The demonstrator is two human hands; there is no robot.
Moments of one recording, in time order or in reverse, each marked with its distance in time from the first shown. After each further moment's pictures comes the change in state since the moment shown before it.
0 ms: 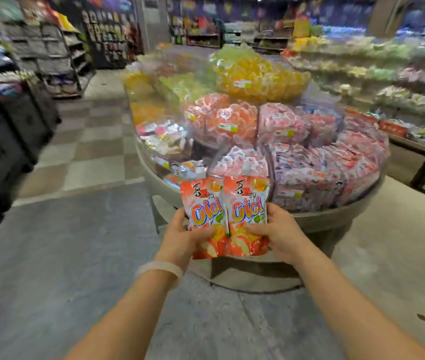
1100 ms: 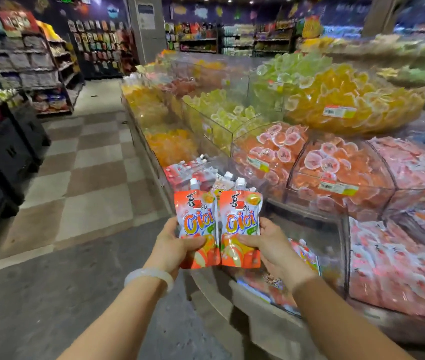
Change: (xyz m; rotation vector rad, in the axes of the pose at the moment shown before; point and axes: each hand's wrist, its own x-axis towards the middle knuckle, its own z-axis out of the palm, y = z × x) left_hand 0.453 0.176 -0.266 0.067 -0.006 -0.032; right_hand 0.470 -0.031 0.263 0.121 0.132 0.013
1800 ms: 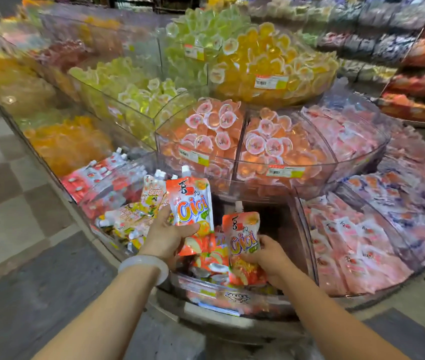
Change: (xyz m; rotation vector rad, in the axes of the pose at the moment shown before) left_hand 0.155 -0.025 0.087 0.079 -0.297 -0.120; right_hand 0.066 0.050 -0.102 -0.148 0.481 0.233
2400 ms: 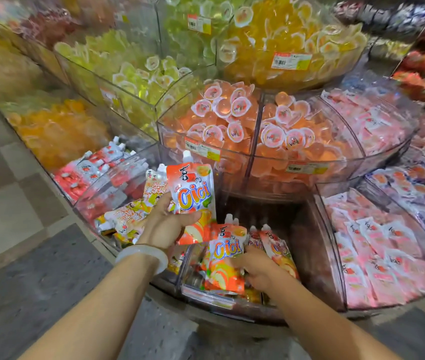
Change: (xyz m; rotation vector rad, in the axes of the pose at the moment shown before) left_hand 0.048 0.013 -0.019 0.047 -0.039 -0.037; right_hand 0.052 0.019 0.057 0.001 -0.119 0.339
